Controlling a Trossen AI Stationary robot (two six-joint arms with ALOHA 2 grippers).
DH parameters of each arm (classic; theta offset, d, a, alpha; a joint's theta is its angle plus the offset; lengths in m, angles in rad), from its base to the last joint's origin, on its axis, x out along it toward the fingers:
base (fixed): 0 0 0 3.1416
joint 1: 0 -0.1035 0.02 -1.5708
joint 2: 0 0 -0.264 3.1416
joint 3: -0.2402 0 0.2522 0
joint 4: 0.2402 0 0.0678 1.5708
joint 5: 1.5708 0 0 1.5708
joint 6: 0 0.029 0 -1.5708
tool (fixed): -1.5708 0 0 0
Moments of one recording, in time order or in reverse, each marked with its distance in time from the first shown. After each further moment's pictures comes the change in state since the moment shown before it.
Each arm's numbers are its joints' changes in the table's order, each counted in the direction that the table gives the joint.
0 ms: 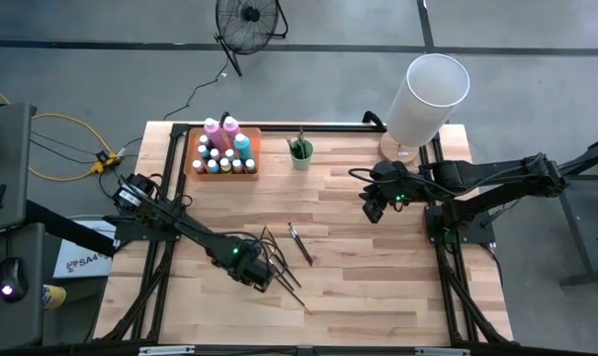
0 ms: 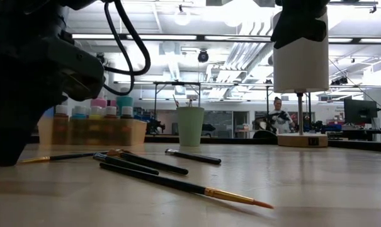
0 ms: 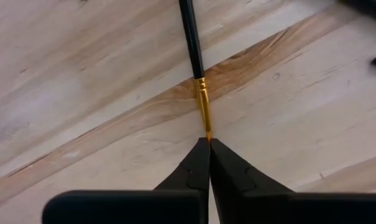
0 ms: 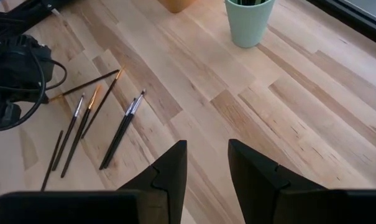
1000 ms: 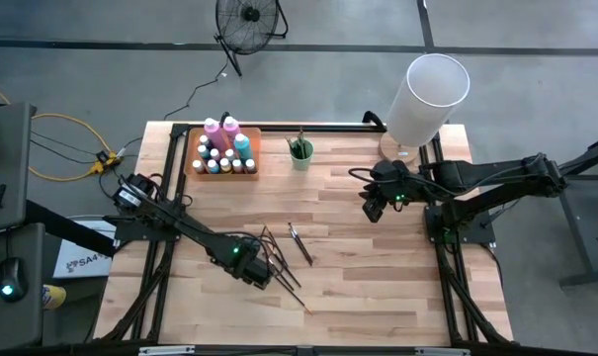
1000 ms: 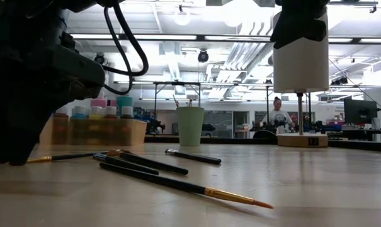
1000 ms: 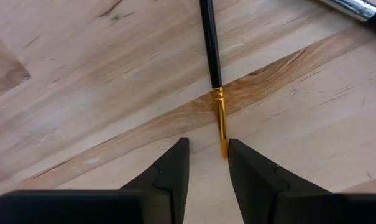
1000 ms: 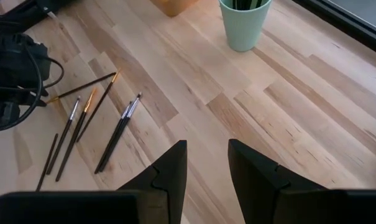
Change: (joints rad) left arm -0.002 0.000 -0.001 0.044 0.019 -0.015; right arm 0.000 0.000 0.000 0.000 -0.020 -0.004
